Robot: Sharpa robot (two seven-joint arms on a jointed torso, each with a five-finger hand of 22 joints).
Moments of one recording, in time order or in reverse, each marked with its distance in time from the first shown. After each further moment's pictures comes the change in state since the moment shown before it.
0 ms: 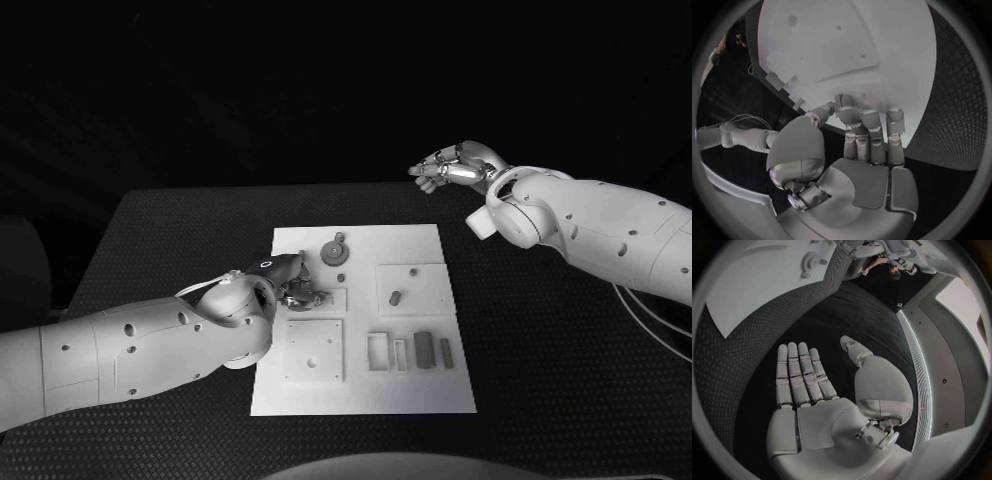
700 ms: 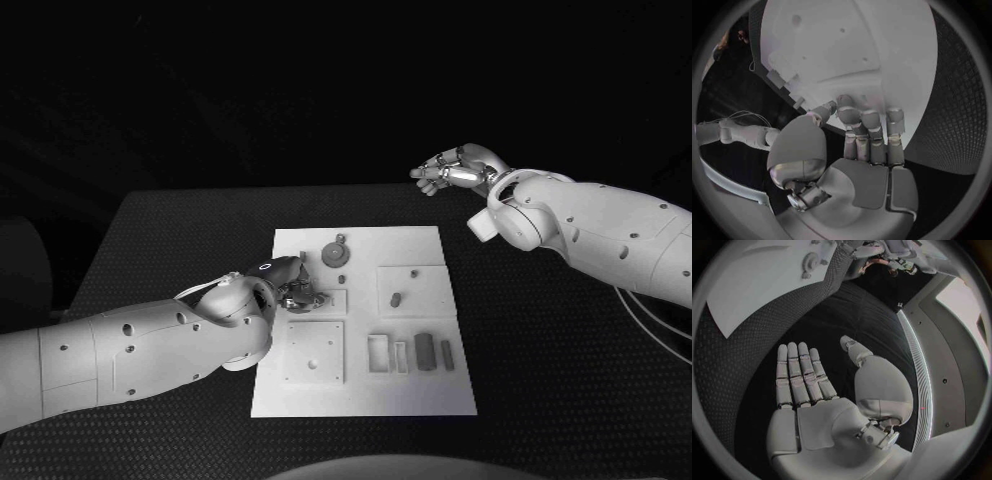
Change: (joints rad) left arm 0.000 -0.006 0.001 0.003 0.040 -0.002 0.011; left_hand 0.056 0.057 -0.034 -0.050 0.022 -0.001 -0.001 0.004 0.003 0.000 0.000 0.004 -0.003 0.000 0.000 0.004 -0.004 0.000 0.000 0.000 0.004 0.000; right arm -0.002 -0.002 0.000 0.000 0.000 0.001 -0.001; right_hand 0.000 0.000 0.000 0.000 -0.001 0.000 0.000 0.000 0.000 0.000 0.000 0.000 0.000 0.000 0.000 -0.004 0.001 0.000 0.000 0.000 0.000 0.001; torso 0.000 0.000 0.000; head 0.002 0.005
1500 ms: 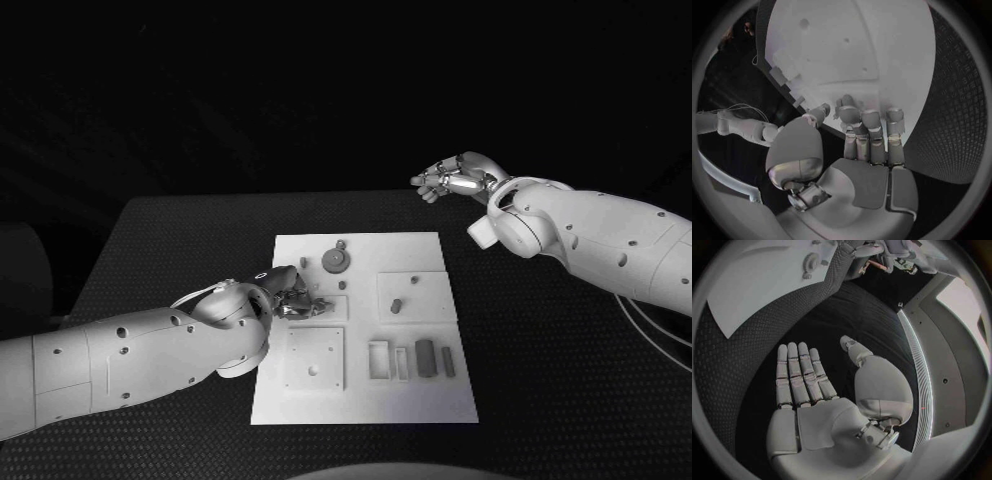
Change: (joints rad) left arm 0.000 -0.018 0.001 0.006 0.087 0.019 0.015; left_hand -0.099 -0.075 -0.053 0.104 -0.022 -0.014 0.011 -0.002 -0.011 -0.007 0.007 0.000 -0.011 -0.009 -0.002 0.000 -0.010 0.000 -0.008 0.000 -0.004 0.000; right arm -0.003 0.002 0.000 -0.005 0.000 0.001 -0.001; right_hand 0.000 0.000 0.000 0.000 0.000 0.000 0.000 0.000 -0.001 0.000 0.000 0.000 0.000 -0.003 -0.003 0.000 0.001 0.000 0.000 0.000 0.000 0.001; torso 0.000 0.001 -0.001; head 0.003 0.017
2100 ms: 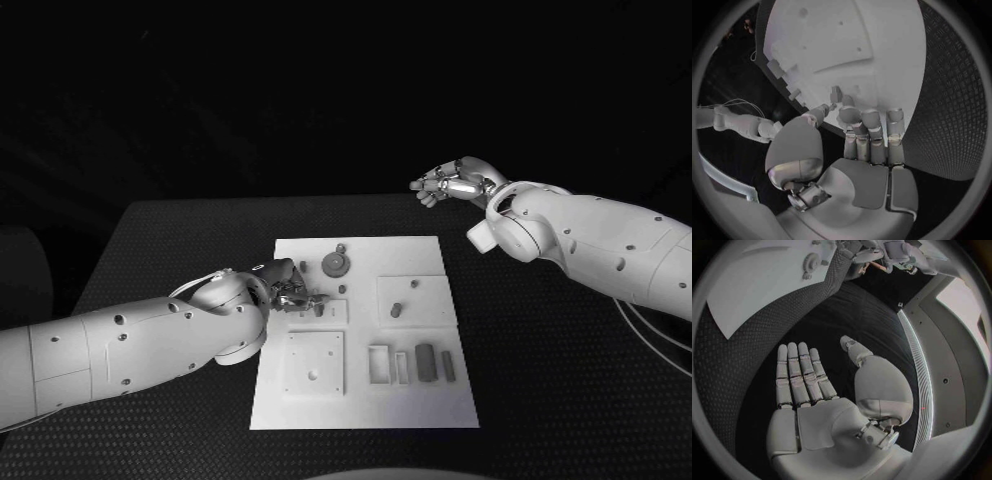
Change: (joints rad) left arm 0.041 0.010 0.010 -0.029 0.037 0.045 -0.010; left_hand 0.019 -0.004 -0.012 0.042 -0.007 -0.005 0.003 -0.001 0.002 -0.006 -0.001 0.000 0.000 -0.002 -0.001 0.000 -0.002 0.000 -0.004 0.004 0.000 0.000; right arm -0.001 0.004 0.000 -0.003 0.000 0.002 -0.001; right_hand 0.000 0.000 0.000 0.000 0.000 0.000 0.000 0.000 -0.001 0.000 0.000 0.000 0.000 0.000 0.000 0.000 0.001 0.000 0.000 0.000 -0.004 0.002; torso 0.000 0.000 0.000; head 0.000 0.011
